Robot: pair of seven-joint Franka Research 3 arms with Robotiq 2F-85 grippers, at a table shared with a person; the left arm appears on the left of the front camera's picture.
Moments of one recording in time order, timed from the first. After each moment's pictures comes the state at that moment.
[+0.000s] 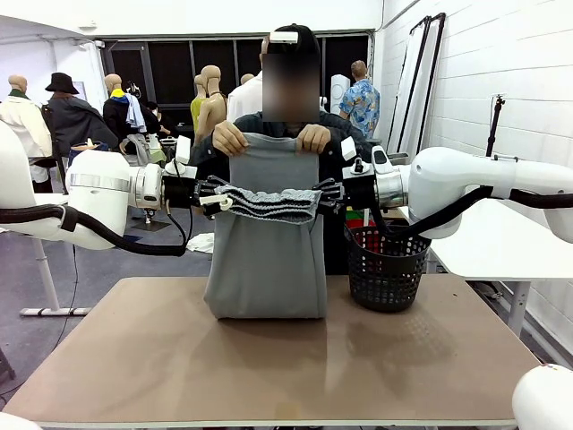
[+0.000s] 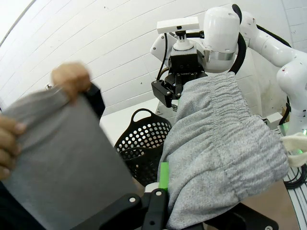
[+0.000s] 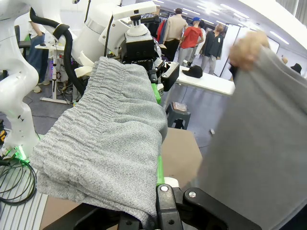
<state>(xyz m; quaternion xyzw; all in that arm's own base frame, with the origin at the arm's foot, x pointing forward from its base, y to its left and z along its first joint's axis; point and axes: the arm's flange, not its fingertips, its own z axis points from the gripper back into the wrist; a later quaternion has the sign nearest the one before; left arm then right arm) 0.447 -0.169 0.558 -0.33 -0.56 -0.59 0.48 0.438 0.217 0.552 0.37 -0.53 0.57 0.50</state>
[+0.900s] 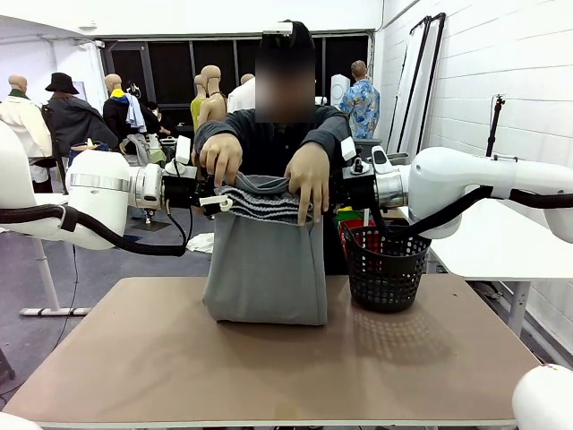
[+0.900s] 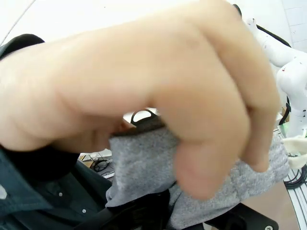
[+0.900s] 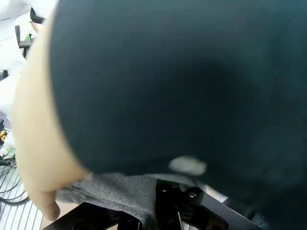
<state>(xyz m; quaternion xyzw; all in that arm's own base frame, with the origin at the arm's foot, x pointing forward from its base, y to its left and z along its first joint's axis) 0.447 -0.169 0.558 -0.33 -0.56 -0.59 0.48 0.438 0.218 0.552 0.37 -0.53 0.58 0.50</state>
